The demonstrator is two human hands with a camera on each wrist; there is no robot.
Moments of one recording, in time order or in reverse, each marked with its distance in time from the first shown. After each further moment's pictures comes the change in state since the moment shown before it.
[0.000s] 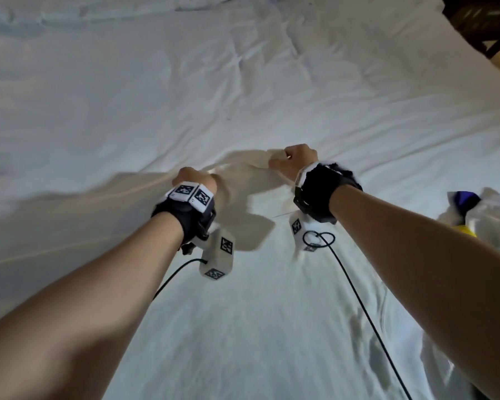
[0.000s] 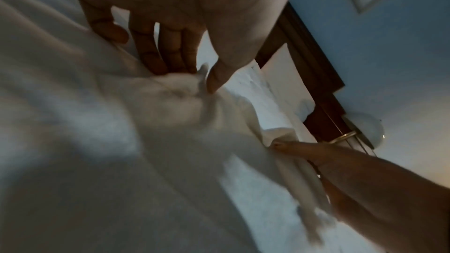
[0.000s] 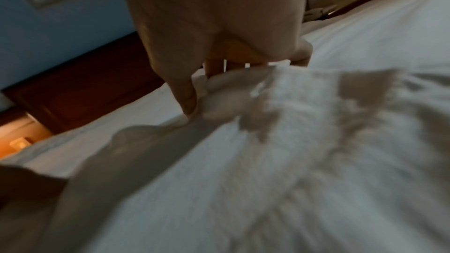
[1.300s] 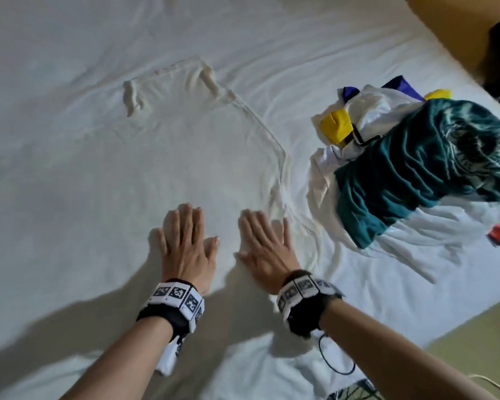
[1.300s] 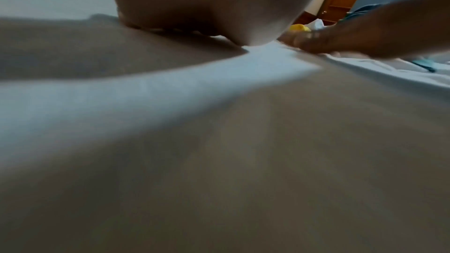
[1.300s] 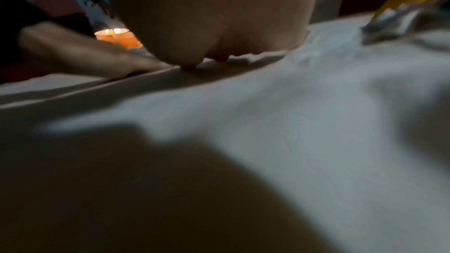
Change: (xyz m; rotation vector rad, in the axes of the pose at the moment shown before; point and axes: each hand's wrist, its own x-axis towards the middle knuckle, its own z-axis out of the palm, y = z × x) left_hand -0.308 -0.221 0.133 0.576 0.029 0.641; right_hand -0.410 0.207 0.008 -0.463 -0.257 -0.310
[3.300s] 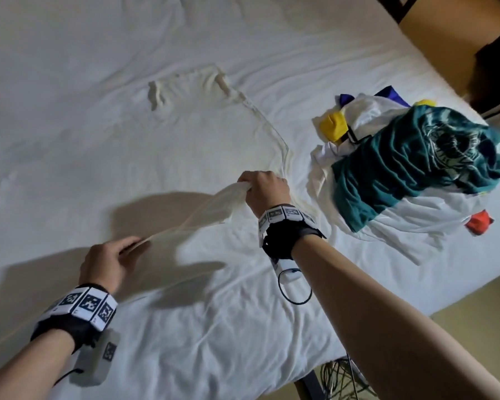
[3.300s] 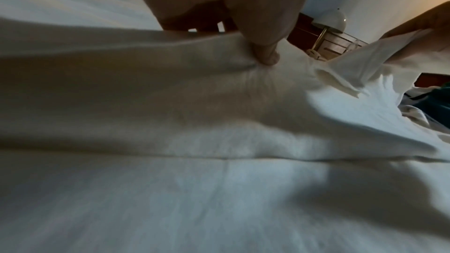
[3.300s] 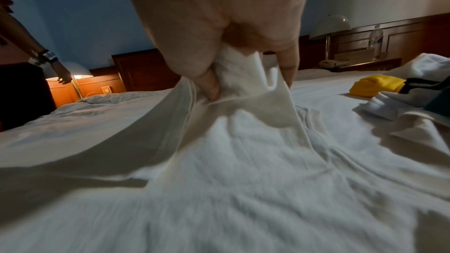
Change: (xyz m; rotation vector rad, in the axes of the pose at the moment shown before) left_hand -0.072 -0.147 -0.064 -0.513 0.142 -0.199; right_hand 0.041 -0.061 -0.090 0.080 0.244 0.150
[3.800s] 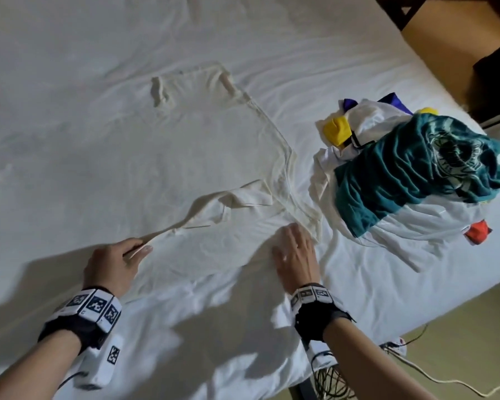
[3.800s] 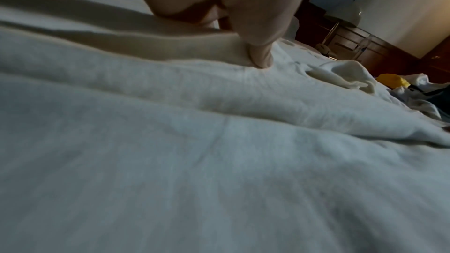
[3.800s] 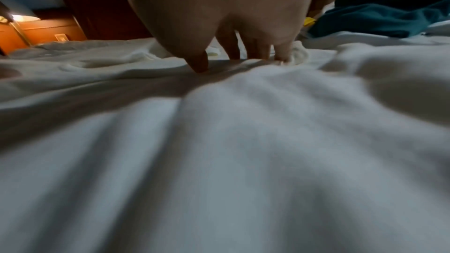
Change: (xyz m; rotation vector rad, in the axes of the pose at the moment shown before) left_hand -0.002 -0.005 0.019 0.084 0.006 -0.017; right_hand -0.111 0.085 0.077 0.067 0.066 0.140
